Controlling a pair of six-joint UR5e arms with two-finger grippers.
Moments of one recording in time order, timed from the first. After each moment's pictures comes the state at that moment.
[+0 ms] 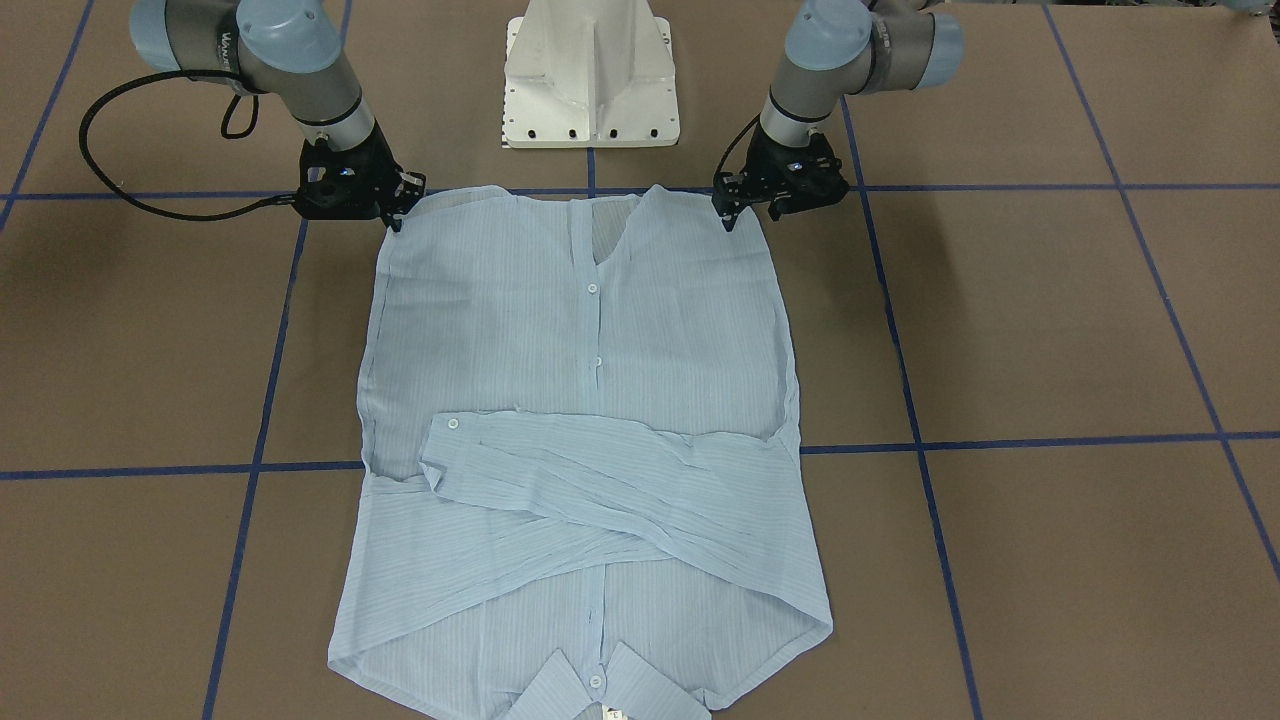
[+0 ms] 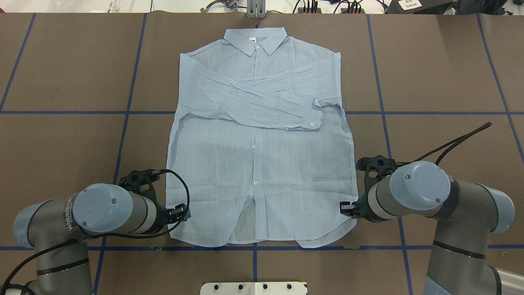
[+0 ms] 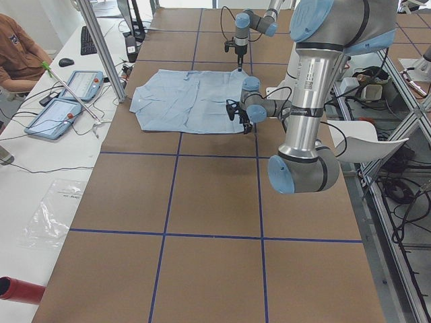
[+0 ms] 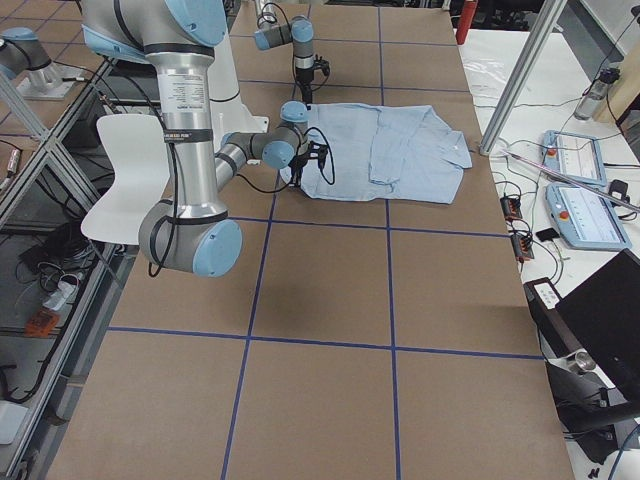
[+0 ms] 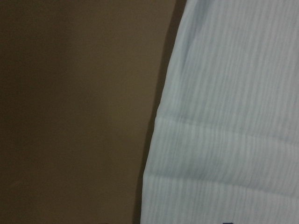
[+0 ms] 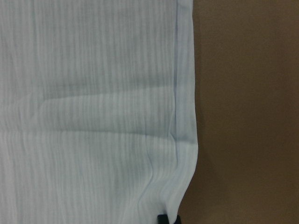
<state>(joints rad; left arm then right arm) -0.31 -1.79 -1.94 -1.86 -1.76 -1.67 0.39 -1.45 2.02 -1.38 1.86 1.36</state>
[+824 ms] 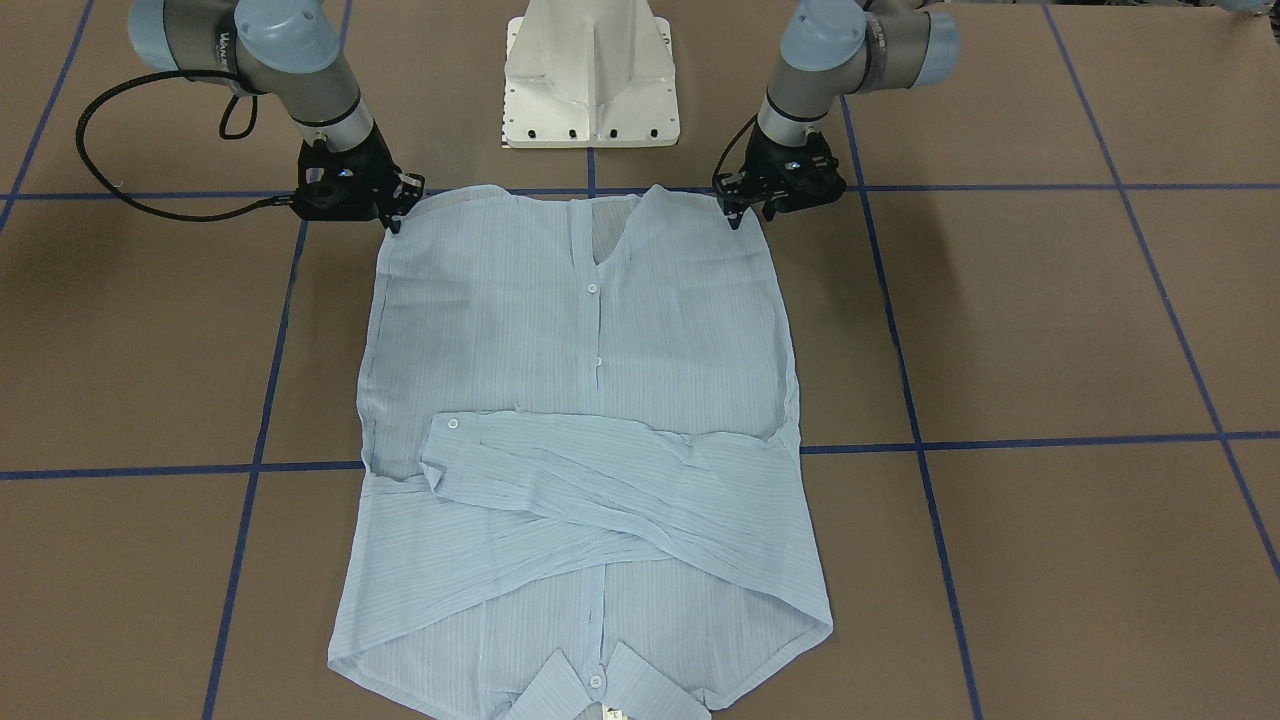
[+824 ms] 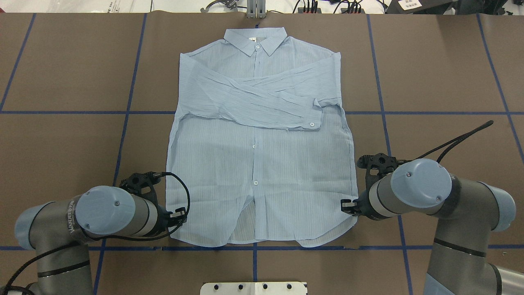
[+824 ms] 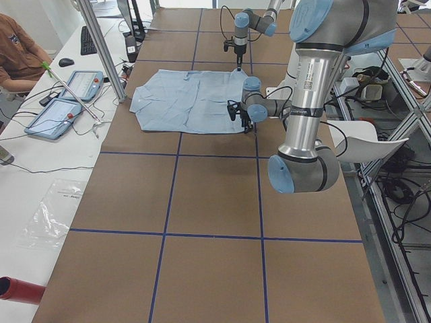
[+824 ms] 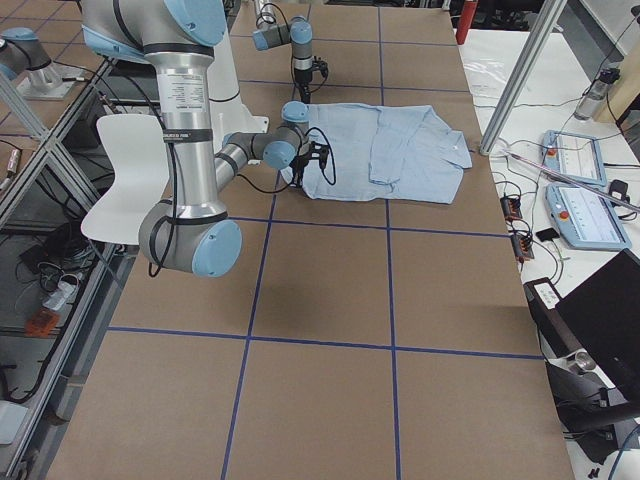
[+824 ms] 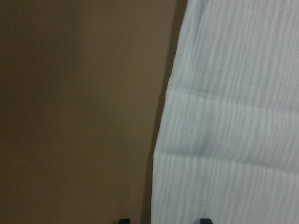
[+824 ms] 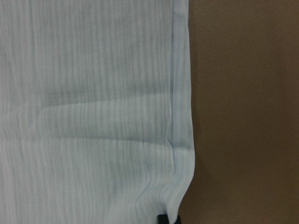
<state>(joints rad) -0.30 -1.79 -1.94 -1.84 -1.76 -1.67 0.40 -1.45 2.02 -1.38 1.86 1.36</state>
